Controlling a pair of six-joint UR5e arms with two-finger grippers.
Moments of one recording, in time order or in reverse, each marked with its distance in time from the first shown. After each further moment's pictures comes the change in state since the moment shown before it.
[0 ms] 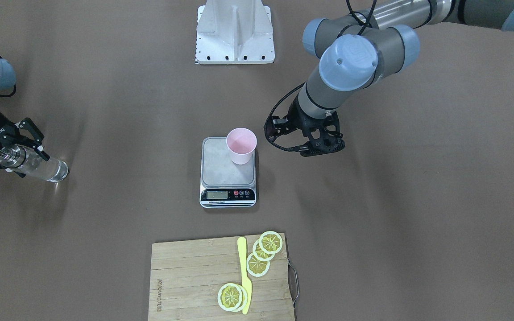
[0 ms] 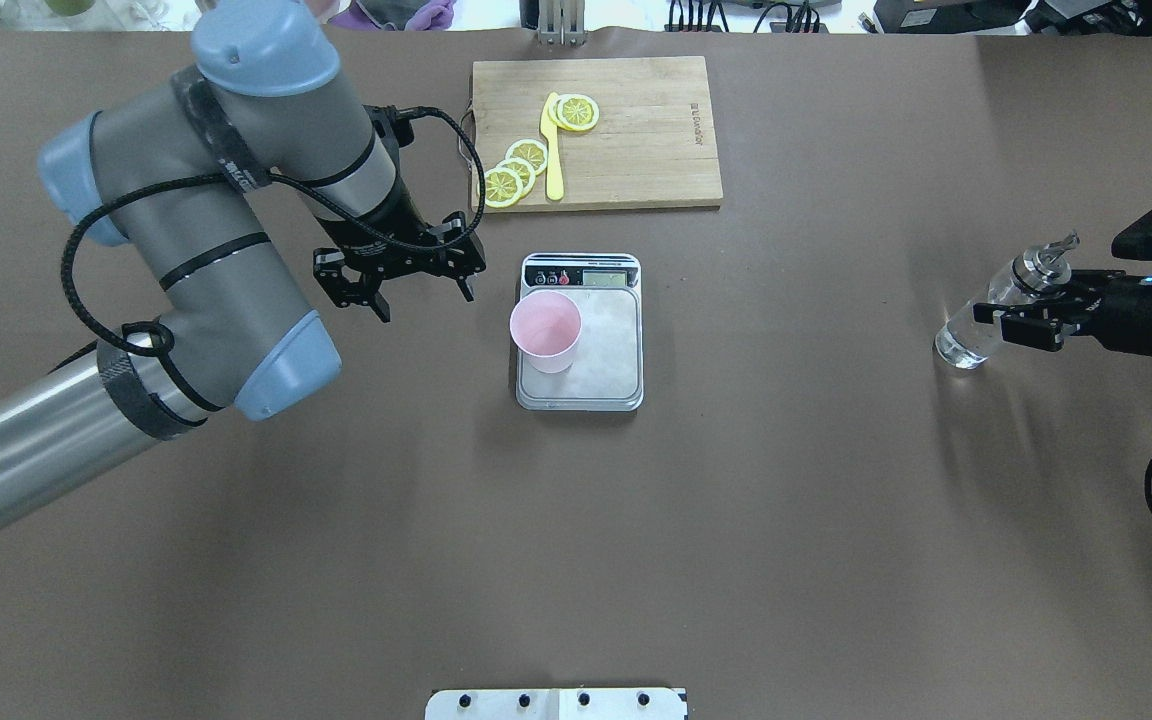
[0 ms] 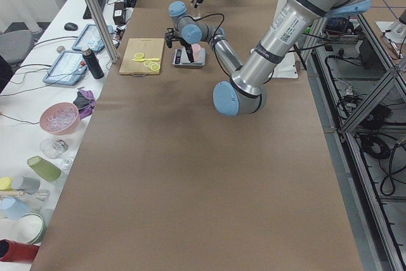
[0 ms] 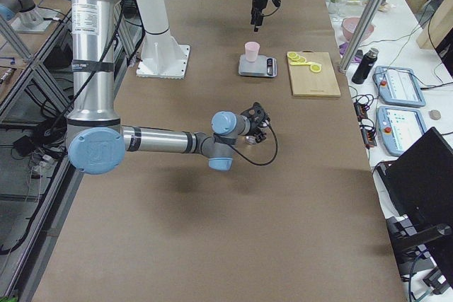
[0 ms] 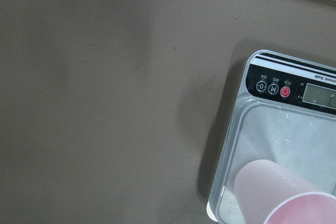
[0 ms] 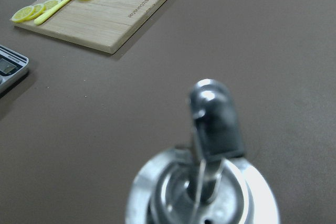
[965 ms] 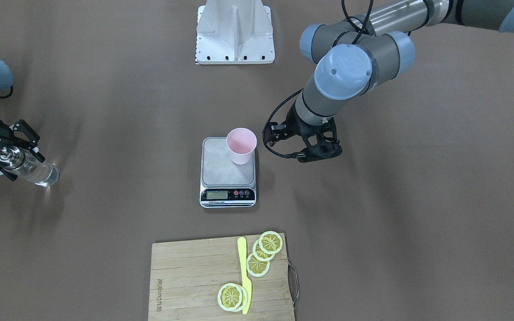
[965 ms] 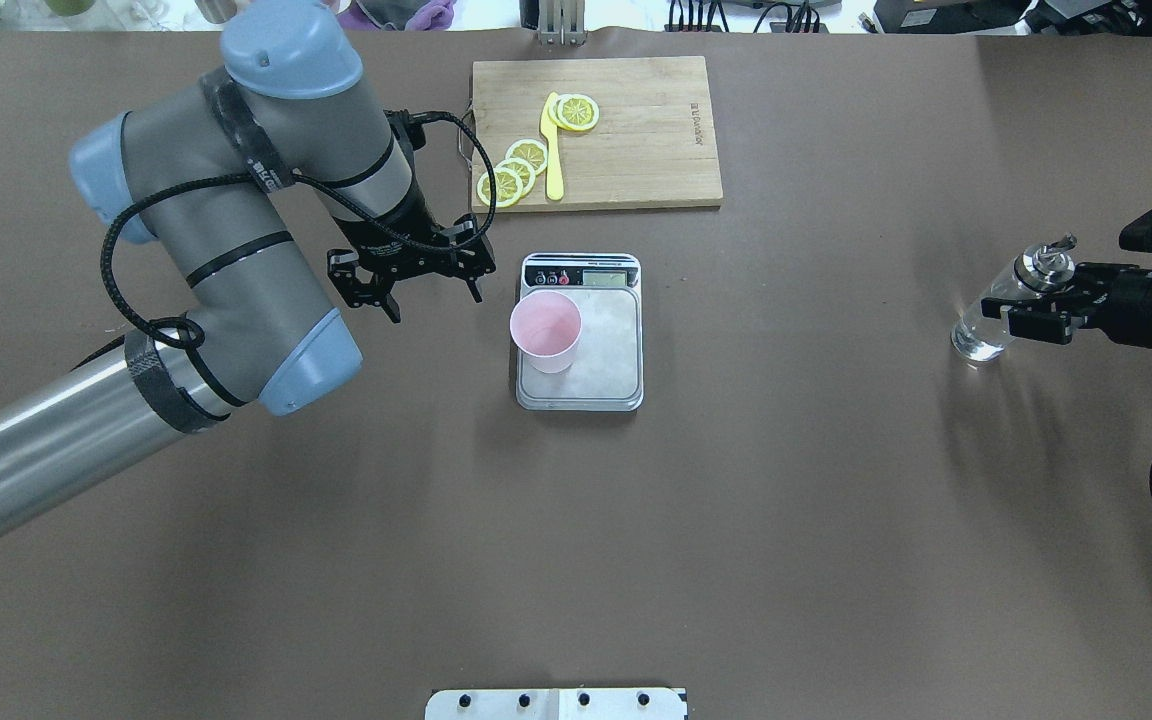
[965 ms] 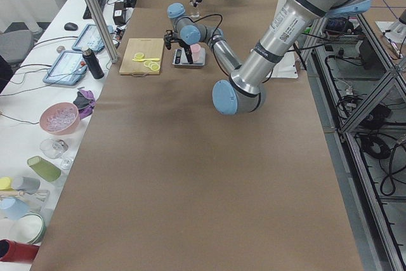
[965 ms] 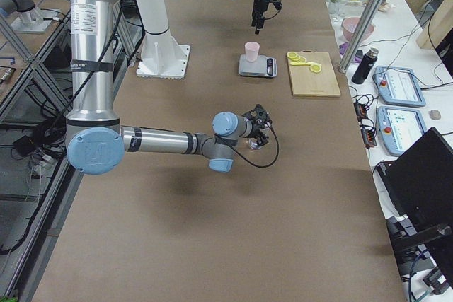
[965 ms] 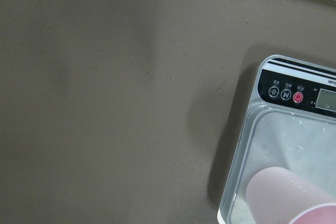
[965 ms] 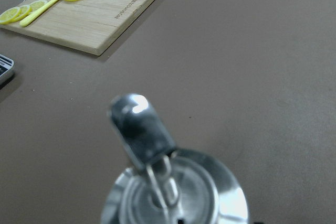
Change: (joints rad) left arm 0.022 -0.048 0.065 -0.001 0.006 -0.025; right arm 0.018 0.003 -0.004 -0.021 0.000 0.000
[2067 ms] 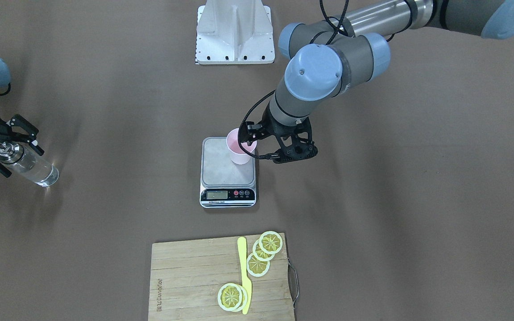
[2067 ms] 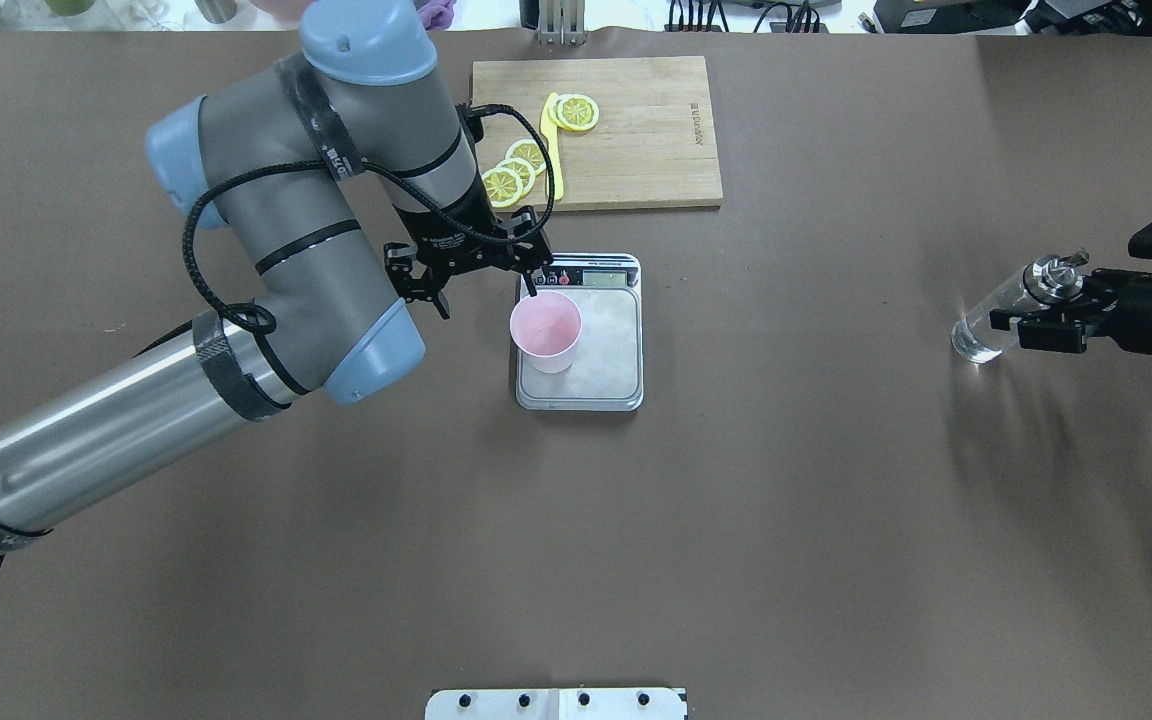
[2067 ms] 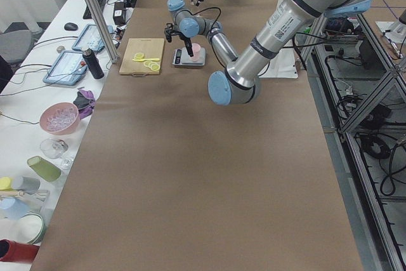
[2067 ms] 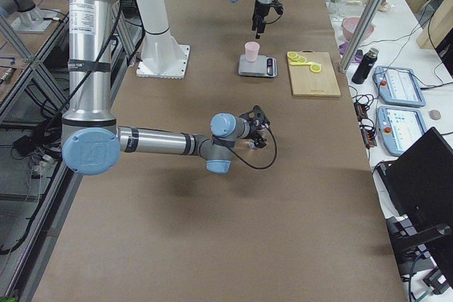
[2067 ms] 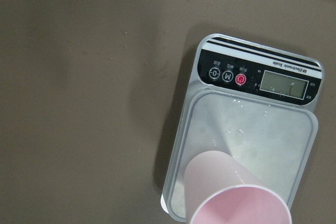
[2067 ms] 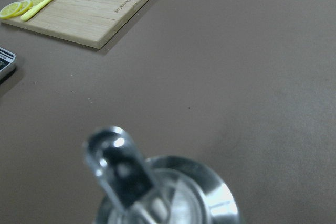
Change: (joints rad) left arm 0.011 -0.070 0.049 0.001 -0.005 -0.021; right arm 0.003 -0.018 0.008 -0.001 0.012 0.000
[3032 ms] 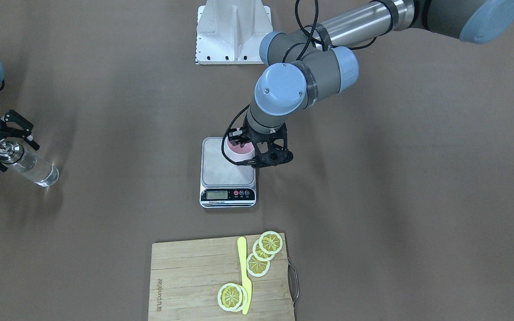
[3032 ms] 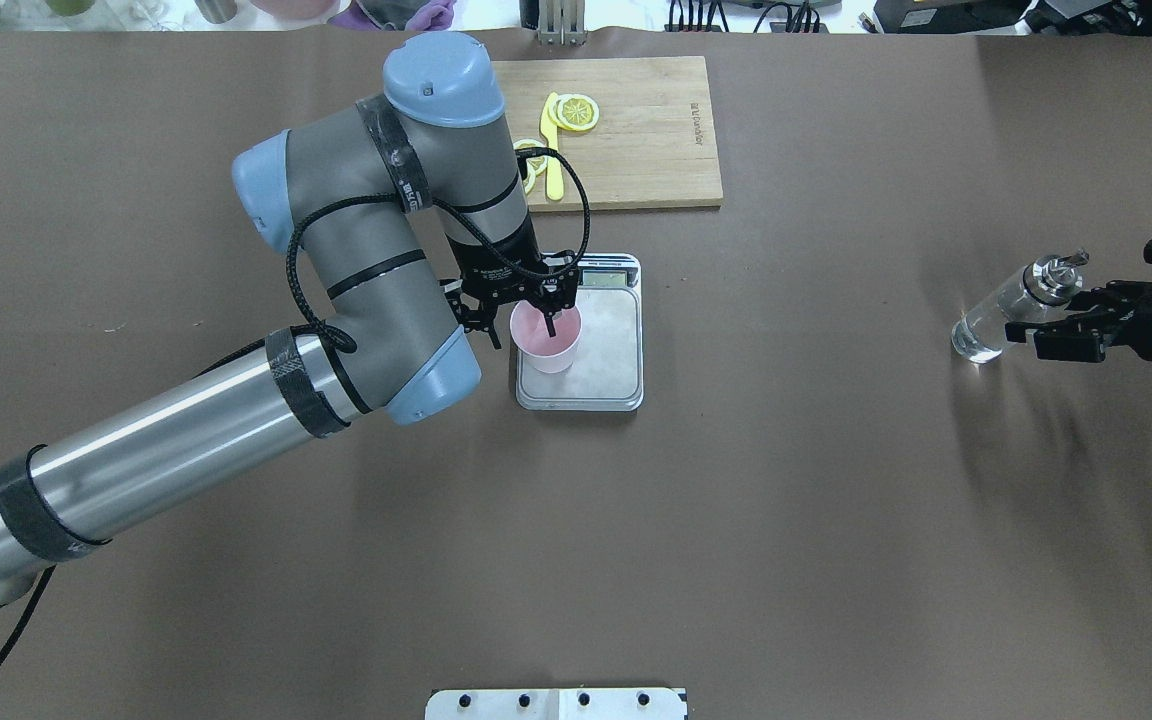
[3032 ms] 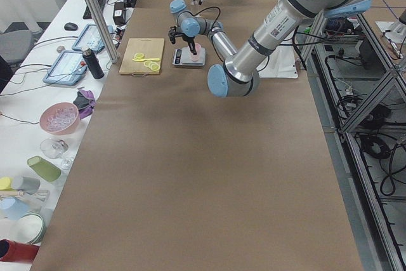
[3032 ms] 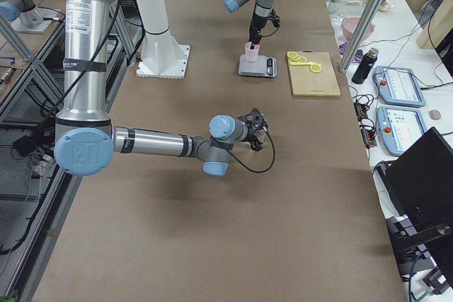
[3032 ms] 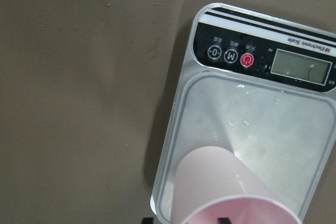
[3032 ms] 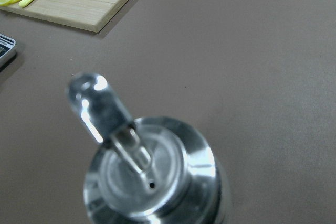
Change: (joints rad) left arm 0.069 -0.101 0.153 -0.013 0.009 -0.019; right arm 0.020 -0.027 0.015 -0.022 0.059 0.000
